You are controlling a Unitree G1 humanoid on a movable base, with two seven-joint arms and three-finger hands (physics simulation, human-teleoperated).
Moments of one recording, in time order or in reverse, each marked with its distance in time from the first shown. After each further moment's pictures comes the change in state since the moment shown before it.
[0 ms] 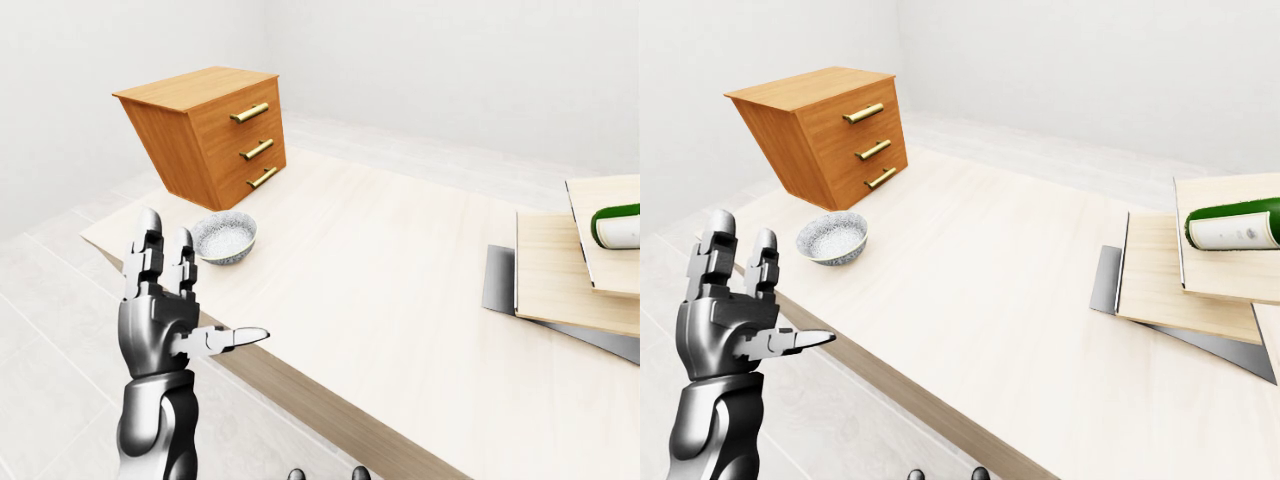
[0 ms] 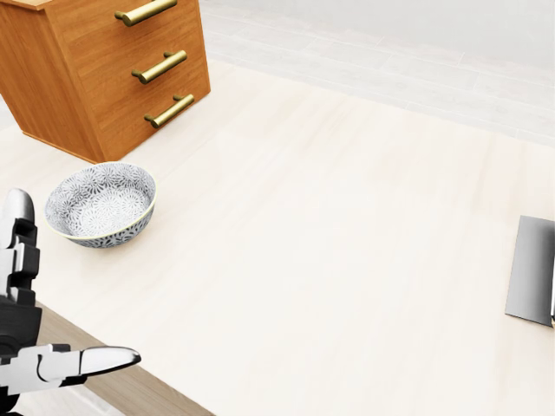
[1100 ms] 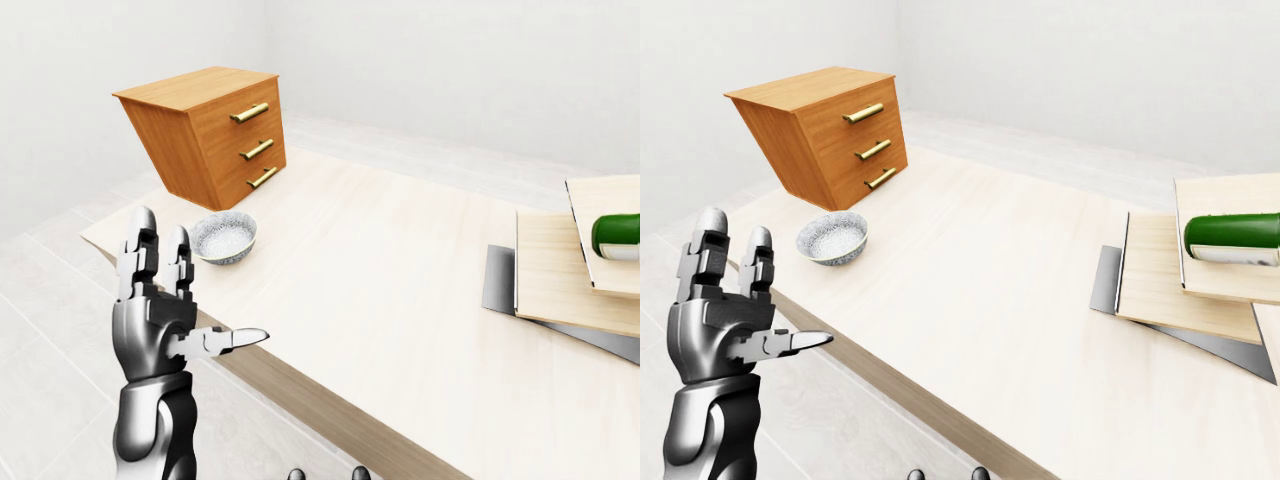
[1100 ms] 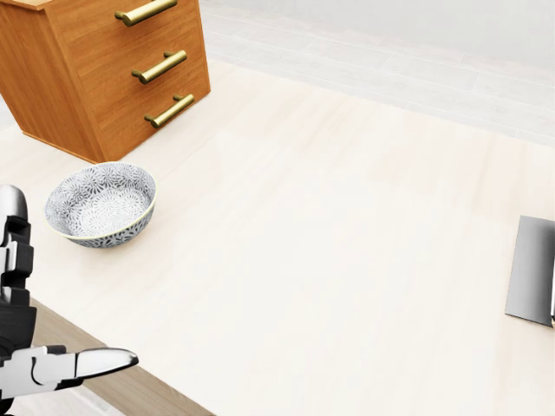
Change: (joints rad) left arm 0.008 -0.003 -0.003 -0.033 0.000 0.000 0.008; right arm 0.124 0.014 -0.076 0.017 -0.068 0.000 -0.030
